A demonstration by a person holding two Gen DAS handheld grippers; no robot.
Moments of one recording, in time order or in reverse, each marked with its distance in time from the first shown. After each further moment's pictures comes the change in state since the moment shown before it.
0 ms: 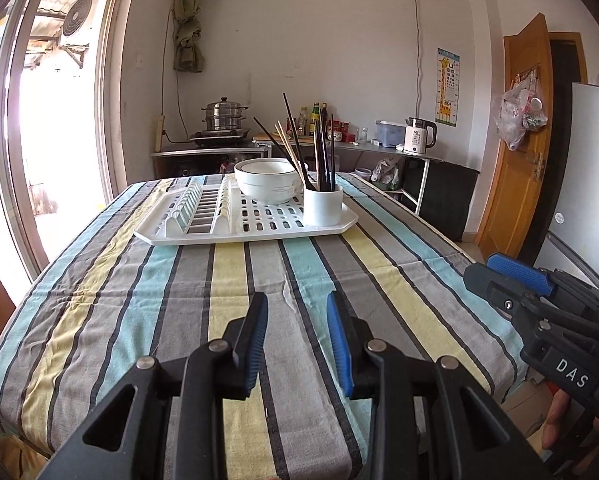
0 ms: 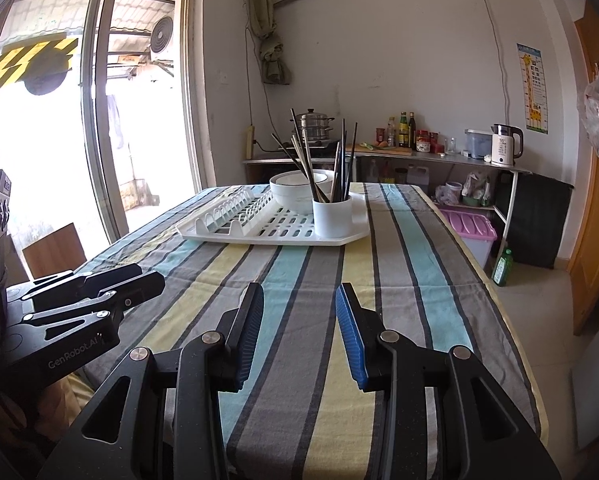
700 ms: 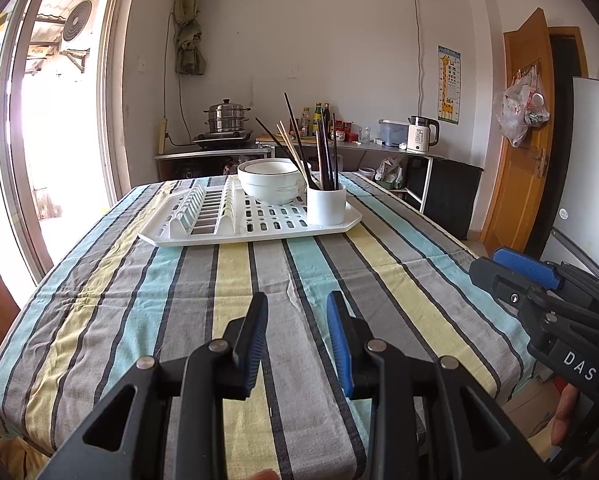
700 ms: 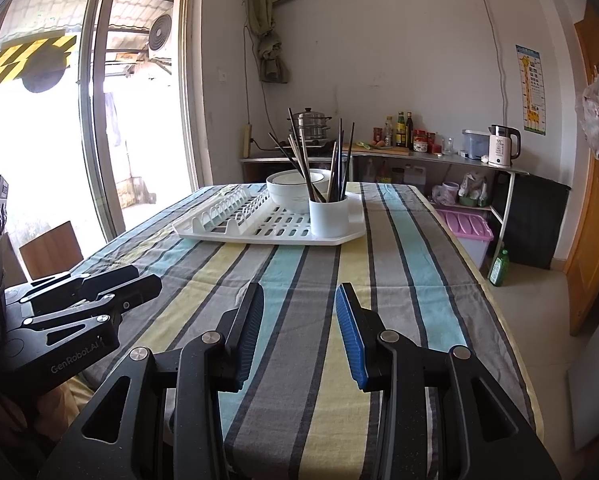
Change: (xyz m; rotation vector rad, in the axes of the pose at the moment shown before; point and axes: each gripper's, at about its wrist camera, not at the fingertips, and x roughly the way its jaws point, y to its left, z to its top) left arm -0.001 -0.004 -0.002 0.011 0.000 0.017; right arm -0.003 0.002 0.001 -0.003 0.002 -0.016
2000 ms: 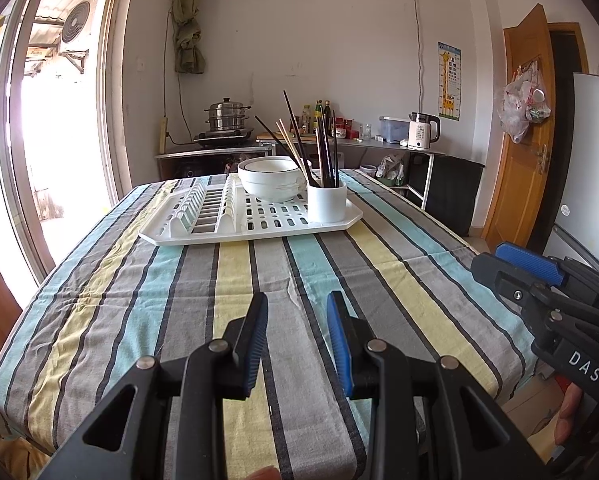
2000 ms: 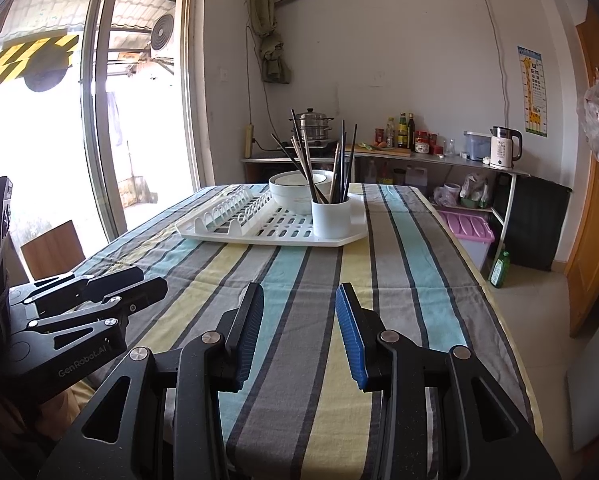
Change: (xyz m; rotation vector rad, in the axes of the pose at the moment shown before) left arm 0.001 0.000 0.001 0.008 0.008 0.006; right arm -0.002 0.003 0.002 -0.009 0.004 0.003
